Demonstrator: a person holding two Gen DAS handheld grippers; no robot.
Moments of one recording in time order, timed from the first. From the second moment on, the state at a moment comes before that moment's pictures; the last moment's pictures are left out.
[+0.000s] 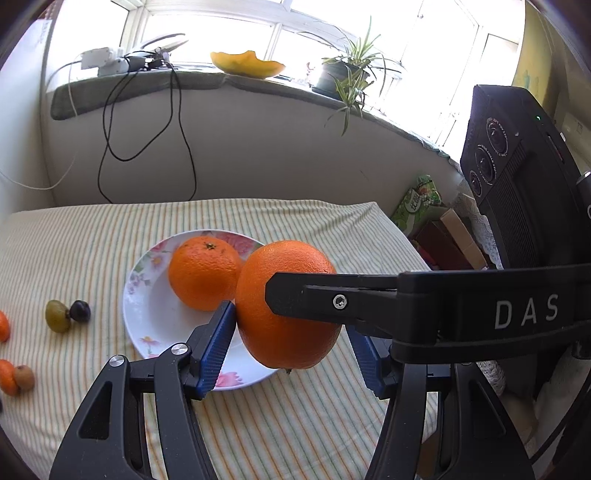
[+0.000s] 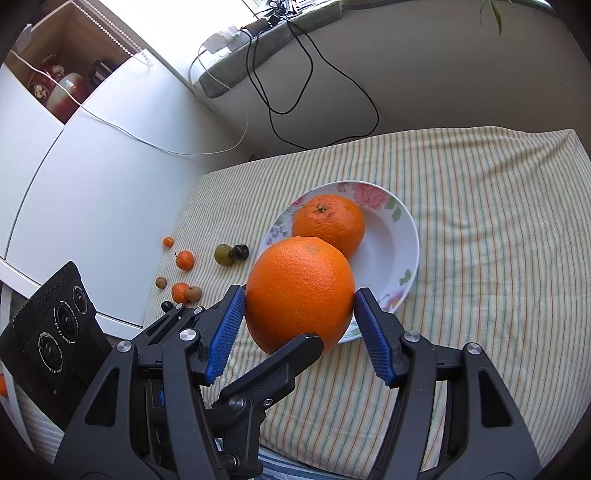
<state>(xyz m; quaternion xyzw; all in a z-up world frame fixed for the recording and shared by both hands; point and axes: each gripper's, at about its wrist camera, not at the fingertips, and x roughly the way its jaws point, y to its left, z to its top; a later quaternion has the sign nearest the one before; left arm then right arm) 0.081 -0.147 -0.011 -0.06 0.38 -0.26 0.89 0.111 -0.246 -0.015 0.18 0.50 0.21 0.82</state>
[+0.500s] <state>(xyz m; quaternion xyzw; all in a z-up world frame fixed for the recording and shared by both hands) 0.100 -0.164 -0.033 -0.05 0.41 -0.27 0.87 0.129 -0.271 -0.044 0.20 0.51 0.19 0.81</state>
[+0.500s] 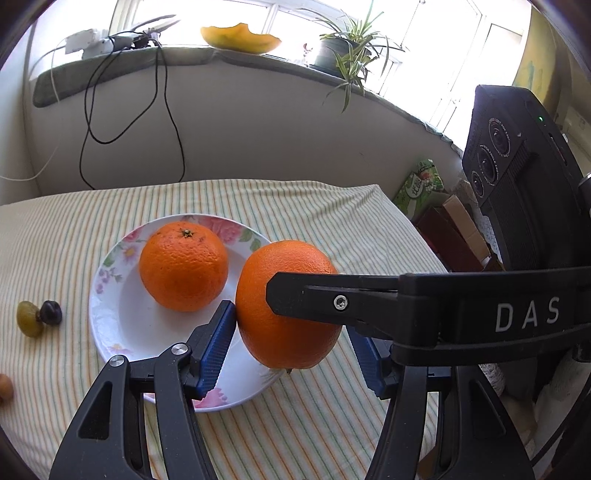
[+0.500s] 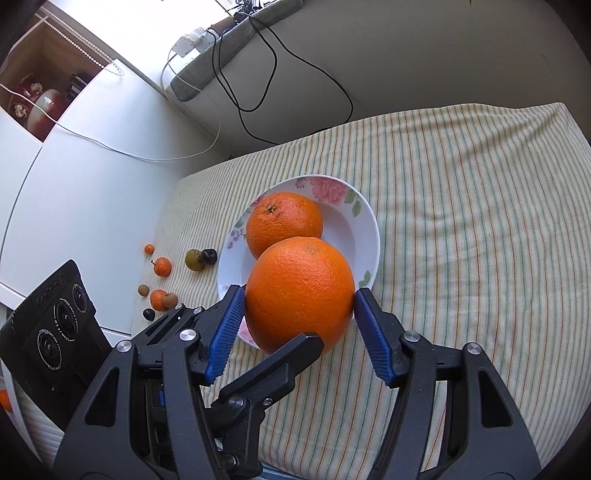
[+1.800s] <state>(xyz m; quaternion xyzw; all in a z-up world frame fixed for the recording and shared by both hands) 0.090 -0.113 -0.029 -0.04 0.40 -0.25 0.88 0.131 -0.265 -0.028 0.15 0.46 0.20 0.85</state>
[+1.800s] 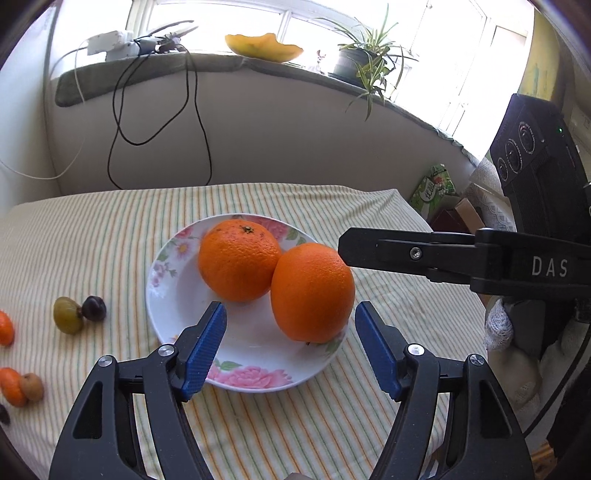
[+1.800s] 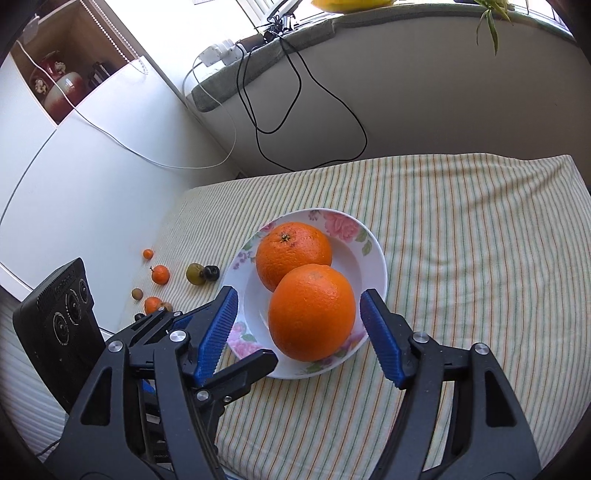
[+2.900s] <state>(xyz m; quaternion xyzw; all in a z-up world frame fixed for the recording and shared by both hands) 0.022 0.086 -0.063 -0.13 0.36 -0.01 0.92 0.109 -0.124 -0.031 0.05 0.41 0.34 0.85</state>
